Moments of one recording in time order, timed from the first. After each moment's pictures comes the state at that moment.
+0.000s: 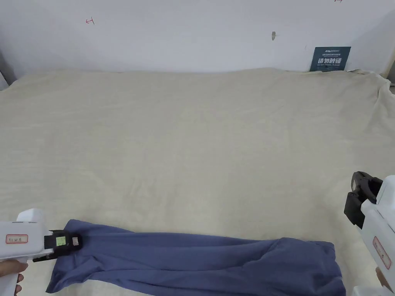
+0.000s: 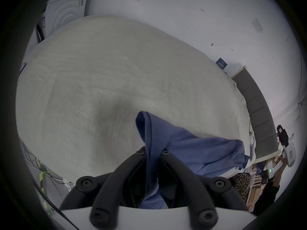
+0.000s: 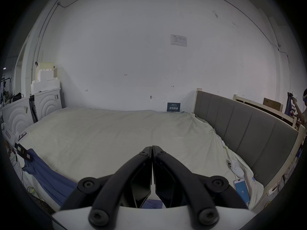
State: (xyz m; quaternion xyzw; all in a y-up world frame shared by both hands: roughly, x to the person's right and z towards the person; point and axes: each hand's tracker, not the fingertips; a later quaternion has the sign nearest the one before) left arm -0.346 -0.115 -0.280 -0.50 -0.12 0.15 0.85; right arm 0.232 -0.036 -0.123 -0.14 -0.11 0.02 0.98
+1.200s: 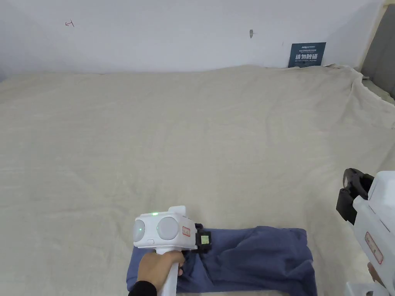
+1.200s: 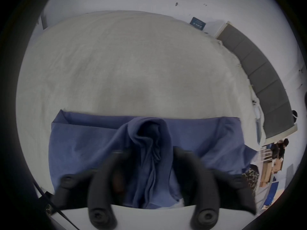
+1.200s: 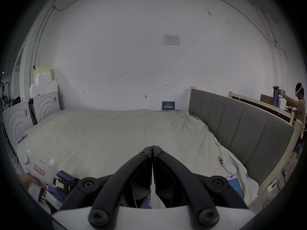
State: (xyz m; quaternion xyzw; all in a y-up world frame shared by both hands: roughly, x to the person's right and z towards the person) left arm -0.023 -0.179 -0.271 -0.54 -0.21 0.06 0.81; right arm 0.269 -0.035 -0.088 -0.14 -0.12 0.00 0.98
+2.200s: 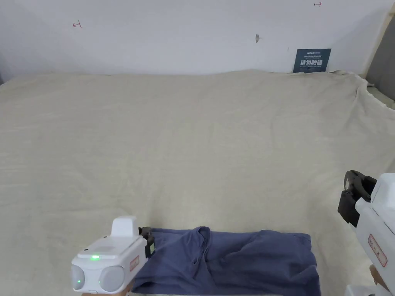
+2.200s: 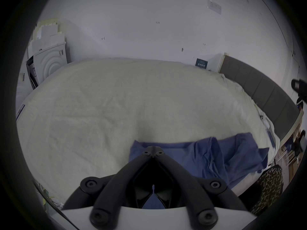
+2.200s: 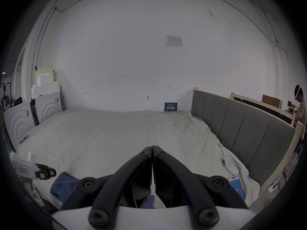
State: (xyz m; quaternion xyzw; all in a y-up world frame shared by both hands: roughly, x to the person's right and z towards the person) left arm -0.126 -0.179 -0.218 -0.35 -0.13 0.01 0.93; right arm 0.261 -0.031 -0.090 -0.14 -0.11 0.00 0.98
